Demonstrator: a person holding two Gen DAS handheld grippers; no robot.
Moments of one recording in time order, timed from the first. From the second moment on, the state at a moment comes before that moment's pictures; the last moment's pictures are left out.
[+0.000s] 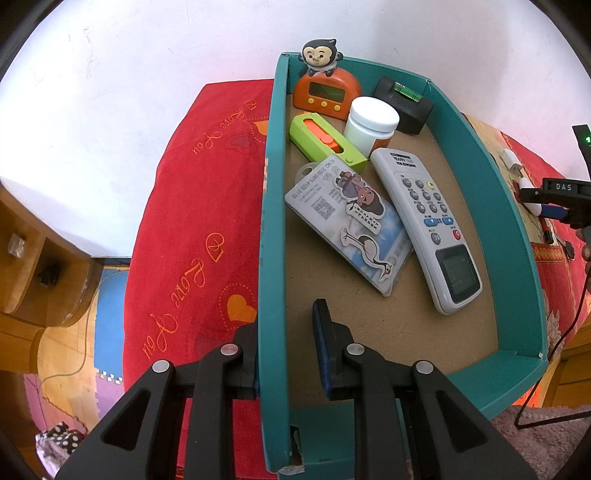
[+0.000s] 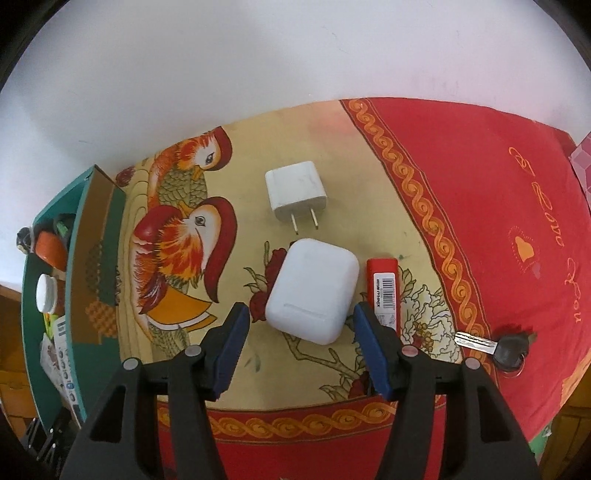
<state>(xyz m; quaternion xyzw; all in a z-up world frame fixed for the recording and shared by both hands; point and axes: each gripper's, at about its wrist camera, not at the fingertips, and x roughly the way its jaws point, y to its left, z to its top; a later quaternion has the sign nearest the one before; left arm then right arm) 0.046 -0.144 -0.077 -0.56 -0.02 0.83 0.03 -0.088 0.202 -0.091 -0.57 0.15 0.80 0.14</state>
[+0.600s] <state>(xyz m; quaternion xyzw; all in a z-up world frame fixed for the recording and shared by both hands) 0.046 -0.145 -0.076 -0.56 -0.02 0.83 0.03 -0.102 0.192 -0.099 -0.57 0.13 0.80 0.17</state>
